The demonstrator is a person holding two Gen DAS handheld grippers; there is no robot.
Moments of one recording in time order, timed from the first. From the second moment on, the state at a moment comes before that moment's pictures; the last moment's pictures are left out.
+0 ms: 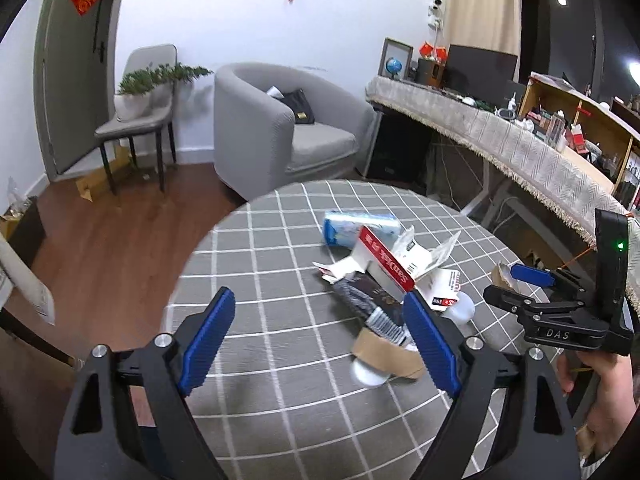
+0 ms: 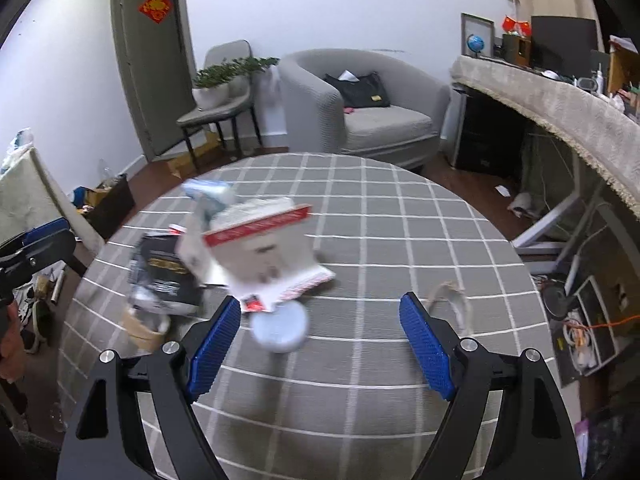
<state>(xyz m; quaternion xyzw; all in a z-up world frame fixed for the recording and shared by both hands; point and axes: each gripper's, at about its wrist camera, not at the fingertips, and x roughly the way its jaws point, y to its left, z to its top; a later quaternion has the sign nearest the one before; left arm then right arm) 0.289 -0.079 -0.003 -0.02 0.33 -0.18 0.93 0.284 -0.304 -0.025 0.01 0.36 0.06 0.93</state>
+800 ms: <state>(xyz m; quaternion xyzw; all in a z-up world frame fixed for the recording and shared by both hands) 0.310 -0.110 -0.033 -0.03 0.38 -0.18 0.91 0.304 -0.359 -0.053 0.03 0.42 -0.01 0.91</state>
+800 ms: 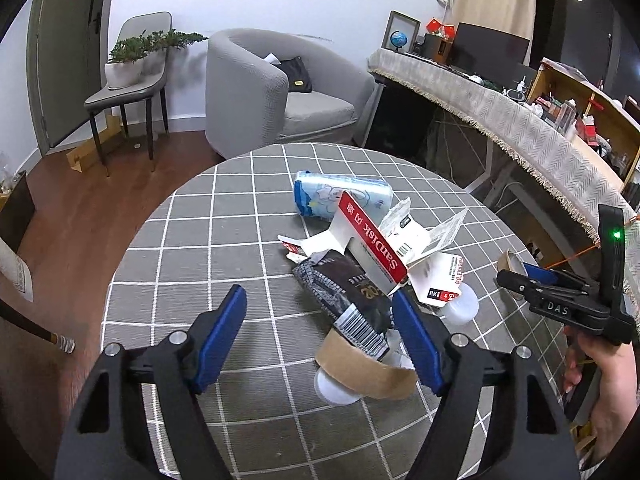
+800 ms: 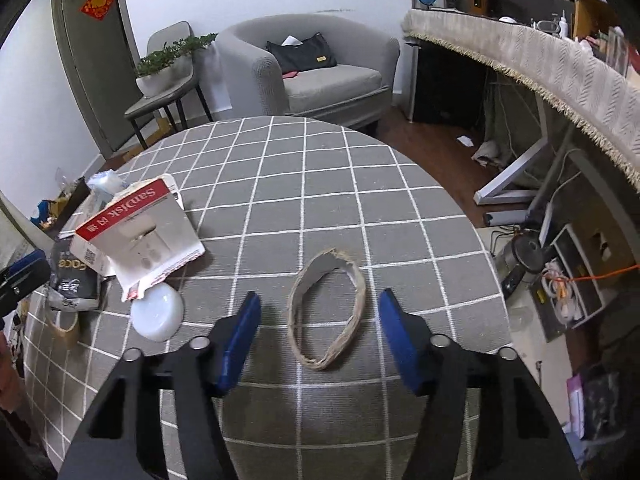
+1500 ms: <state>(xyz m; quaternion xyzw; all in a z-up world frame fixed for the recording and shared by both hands) 0.328 -0.118 -0.043 -0.09 0.41 -0.21 0.88 0.298 -0.321 -0.019 0.04 0.36 0.07 0.93</state>
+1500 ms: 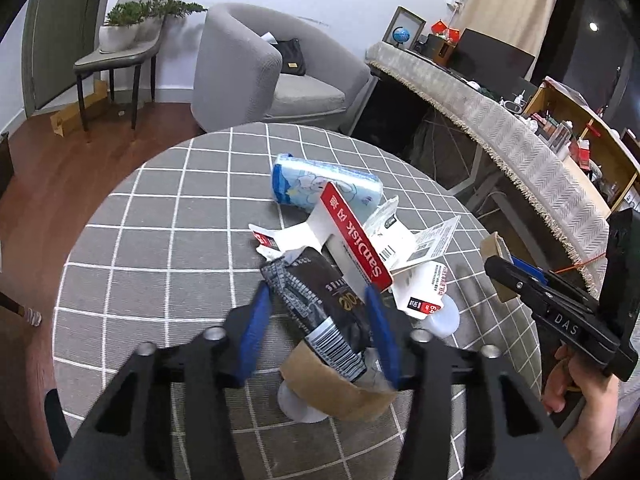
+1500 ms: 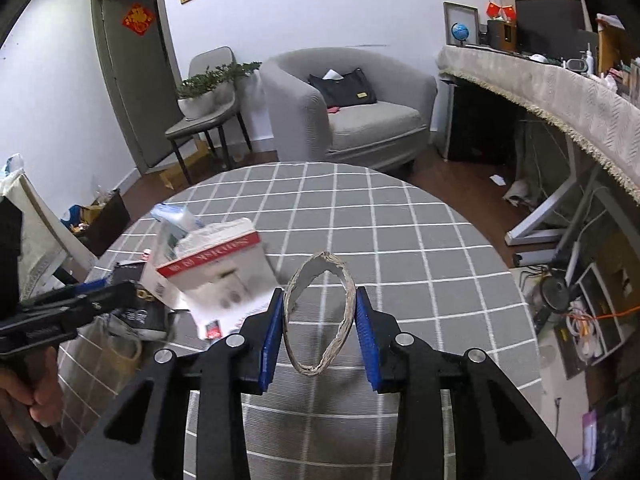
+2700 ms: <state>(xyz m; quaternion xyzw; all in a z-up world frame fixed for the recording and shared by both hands) 0.276 -0.078 0.009 -0.04 0.32 -0.19 0.93 0.276 -0.227 0.017 0.05 0.32 0.17 0.93</state>
